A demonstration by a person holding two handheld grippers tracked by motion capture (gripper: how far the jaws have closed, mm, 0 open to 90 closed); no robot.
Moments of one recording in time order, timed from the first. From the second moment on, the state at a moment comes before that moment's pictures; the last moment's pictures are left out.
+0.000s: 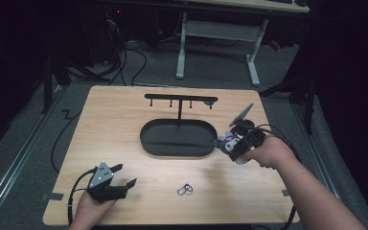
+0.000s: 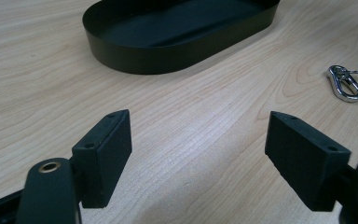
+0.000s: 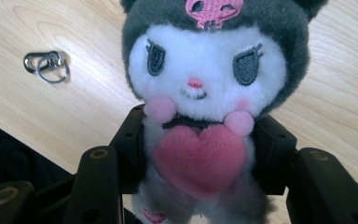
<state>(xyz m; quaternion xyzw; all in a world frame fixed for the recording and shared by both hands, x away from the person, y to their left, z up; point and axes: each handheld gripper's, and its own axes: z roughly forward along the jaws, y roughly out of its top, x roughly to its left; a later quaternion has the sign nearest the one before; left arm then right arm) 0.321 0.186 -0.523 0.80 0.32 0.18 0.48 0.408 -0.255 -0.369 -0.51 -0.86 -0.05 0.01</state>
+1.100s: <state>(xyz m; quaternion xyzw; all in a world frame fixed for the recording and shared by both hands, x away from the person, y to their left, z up) 0.319 0.190 -0.524 0.79 0.33 0.17 0.49 0.452 -0.224 -0.302 -0.50 -0.86 -0.06 0.00</state>
